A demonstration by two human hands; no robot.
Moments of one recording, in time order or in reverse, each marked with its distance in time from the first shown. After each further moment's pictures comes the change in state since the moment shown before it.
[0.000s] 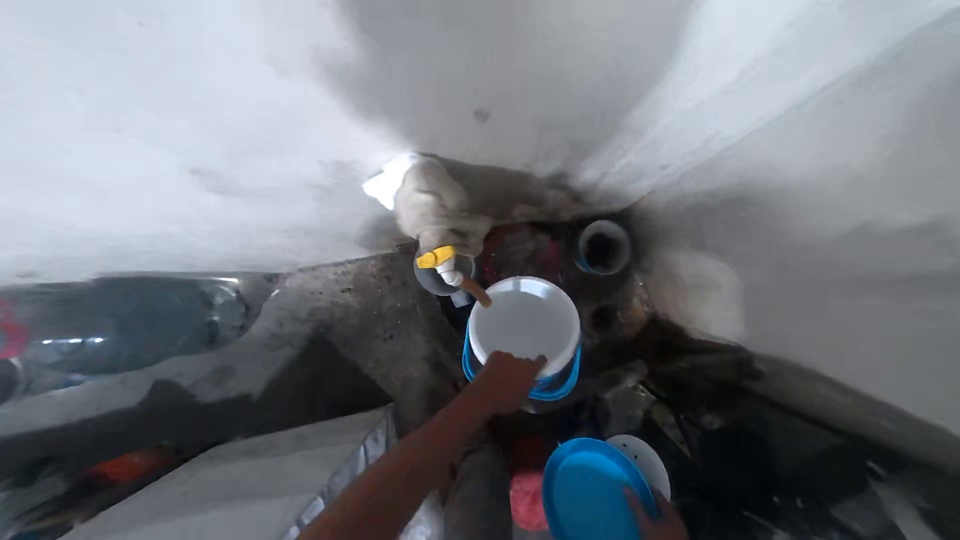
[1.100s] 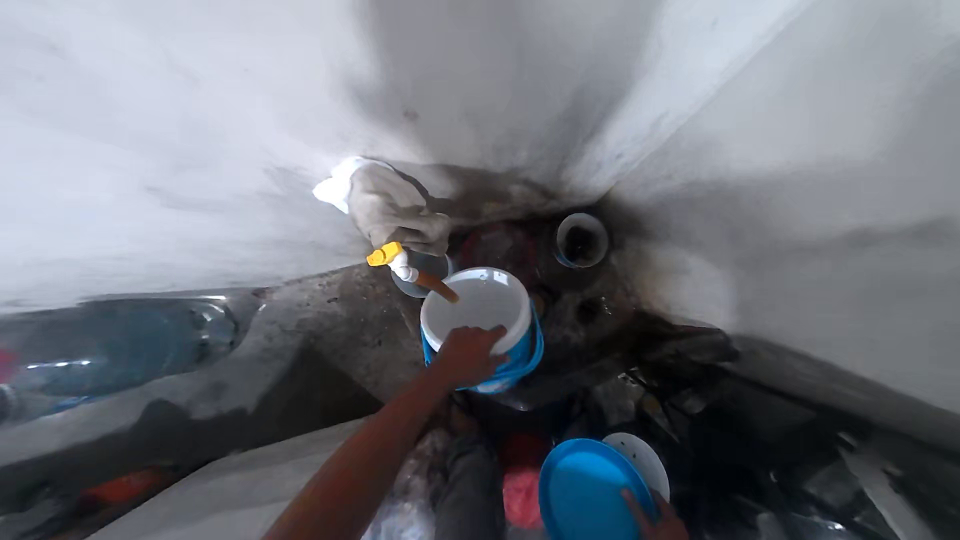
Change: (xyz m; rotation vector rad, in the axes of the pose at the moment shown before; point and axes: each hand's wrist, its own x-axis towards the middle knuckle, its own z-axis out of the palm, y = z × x) left_hand 0.005 -0.010 -0.025 -0.064 0.097 -0.054; right_hand 0.001 0.026 -0.026 0.038 -0.034 0.060
